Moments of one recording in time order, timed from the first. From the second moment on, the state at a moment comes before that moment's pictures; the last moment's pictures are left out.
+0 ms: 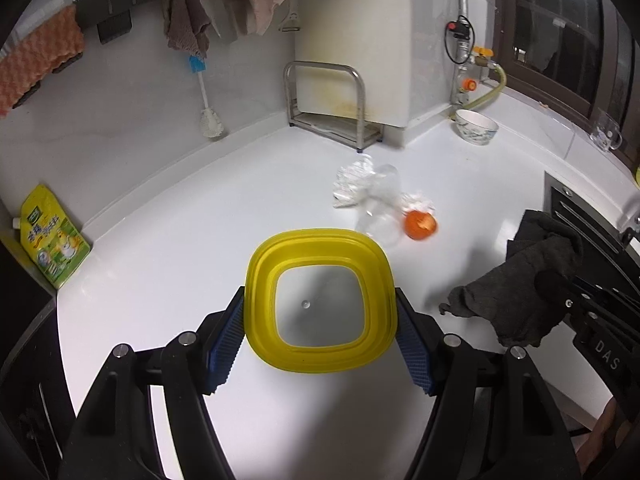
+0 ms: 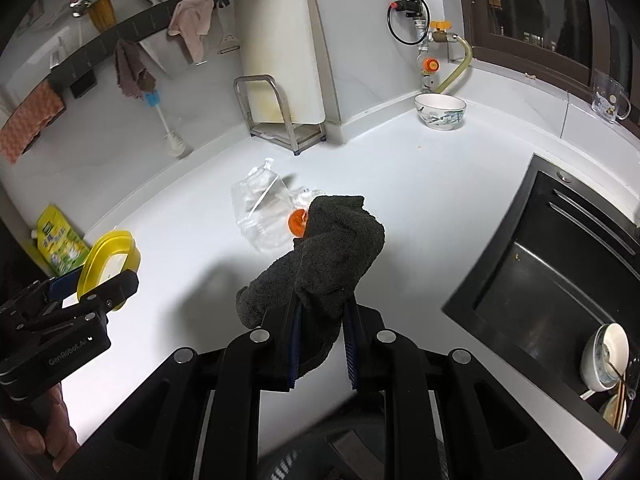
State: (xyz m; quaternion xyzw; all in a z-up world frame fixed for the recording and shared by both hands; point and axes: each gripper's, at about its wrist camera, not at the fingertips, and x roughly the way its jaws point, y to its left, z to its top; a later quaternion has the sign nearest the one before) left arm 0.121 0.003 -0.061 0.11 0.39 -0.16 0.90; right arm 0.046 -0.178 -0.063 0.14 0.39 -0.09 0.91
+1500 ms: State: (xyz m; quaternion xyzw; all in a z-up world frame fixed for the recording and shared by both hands) left arm -0.076 -0.063 -0.156 0.12 0.48 -0.18 0.85; right arm -0.155 -0.210 -0.154 0.10 0.50 -0.02 0.86
